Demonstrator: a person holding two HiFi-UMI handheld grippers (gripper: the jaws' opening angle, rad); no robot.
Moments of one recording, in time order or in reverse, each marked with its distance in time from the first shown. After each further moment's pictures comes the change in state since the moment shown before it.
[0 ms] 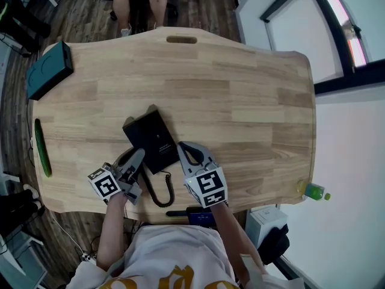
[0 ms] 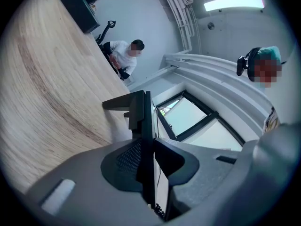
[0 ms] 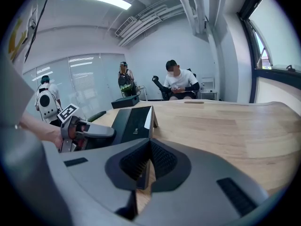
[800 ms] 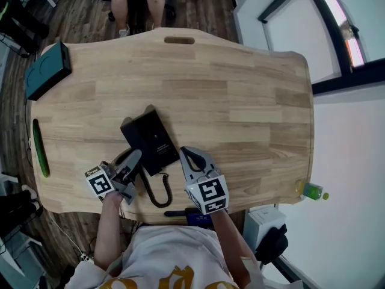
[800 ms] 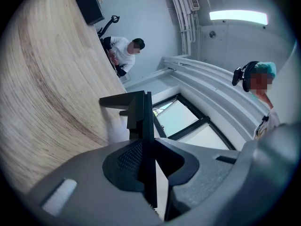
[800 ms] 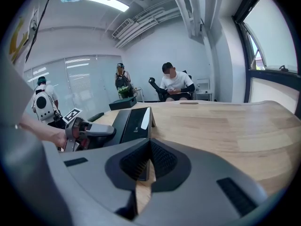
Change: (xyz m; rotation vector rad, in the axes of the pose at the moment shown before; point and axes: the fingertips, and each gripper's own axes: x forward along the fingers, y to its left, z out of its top) left arm -0.002 -0.006 0.002 -0.055 0.007 -0.111; right arm -0.021 0.000 -0.002 0.024 -0.024 -0.047
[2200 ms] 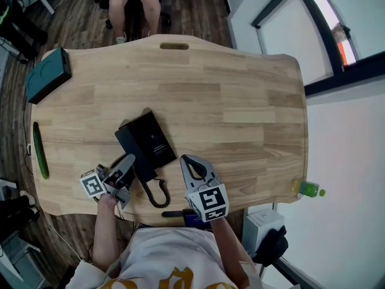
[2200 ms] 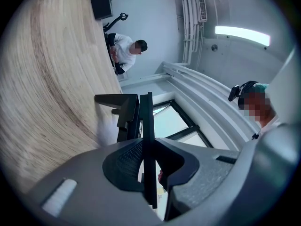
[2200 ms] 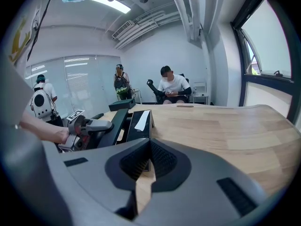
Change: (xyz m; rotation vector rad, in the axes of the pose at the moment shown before) left arm -0.014 -0.020 0.005 -0.113 -0.028 -0.120; right arm -0.033 0.006 0.000 -0.011 -0.022 -0.042
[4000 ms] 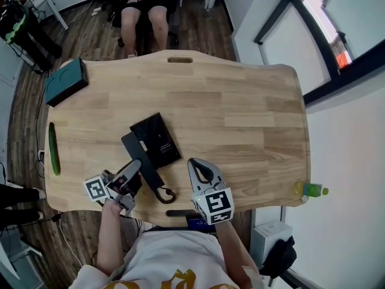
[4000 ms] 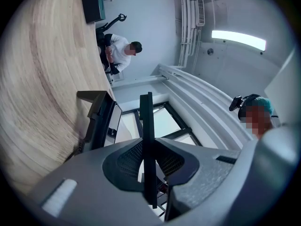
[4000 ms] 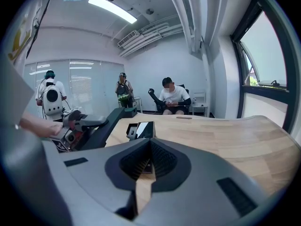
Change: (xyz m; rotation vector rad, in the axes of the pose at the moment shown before) left arm -0.012 -0.070 -0.010 -0.008 -0.009 -0.057; right arm -0.042 0.012 0.021 -0.045 -0.109 -0.019
